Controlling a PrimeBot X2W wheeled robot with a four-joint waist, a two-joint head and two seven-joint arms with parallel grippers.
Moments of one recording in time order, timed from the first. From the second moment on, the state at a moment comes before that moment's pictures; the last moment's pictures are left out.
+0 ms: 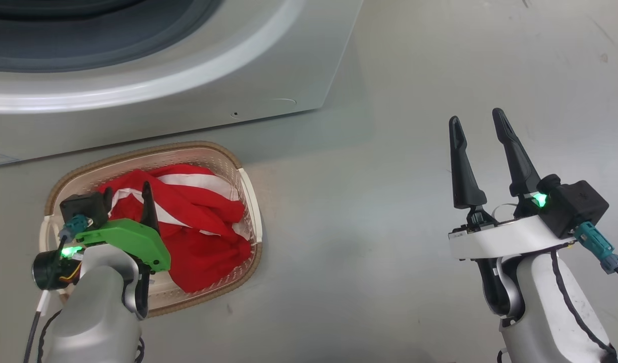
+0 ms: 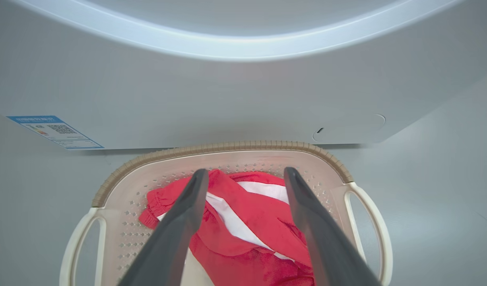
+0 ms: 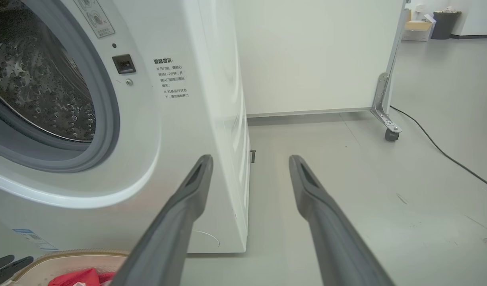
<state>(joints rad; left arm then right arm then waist) -0.57 0.06 -0.18 0.93 -0.46 0.04 -0.25 -0.23 -0.05 0.20 0.02 0.31 0.09 -0.26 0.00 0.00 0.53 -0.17</state>
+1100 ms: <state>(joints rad) -0.30 0.04 -0.16 0.36 -0.32 0.02 -0.26 -0.06 -0.05 0.14 0.07 0.23 0.09 -0.26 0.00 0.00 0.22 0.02</state>
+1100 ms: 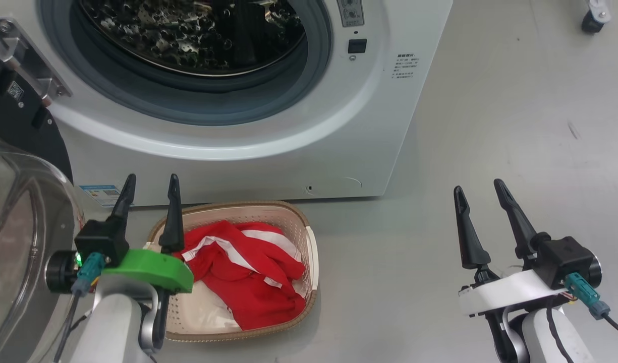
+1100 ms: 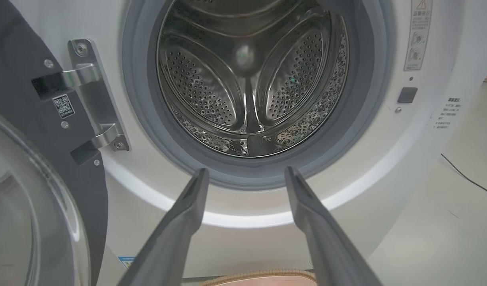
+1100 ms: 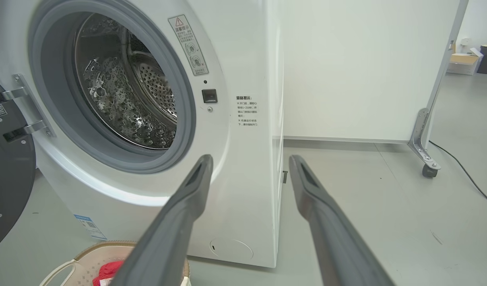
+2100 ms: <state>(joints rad) 0.04 0.04 -0.23 0.19 -0.31 0.03 -0.26 0.11 -0.04 0.14 0.04 0.23 0.05 -0.26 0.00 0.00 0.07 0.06</state>
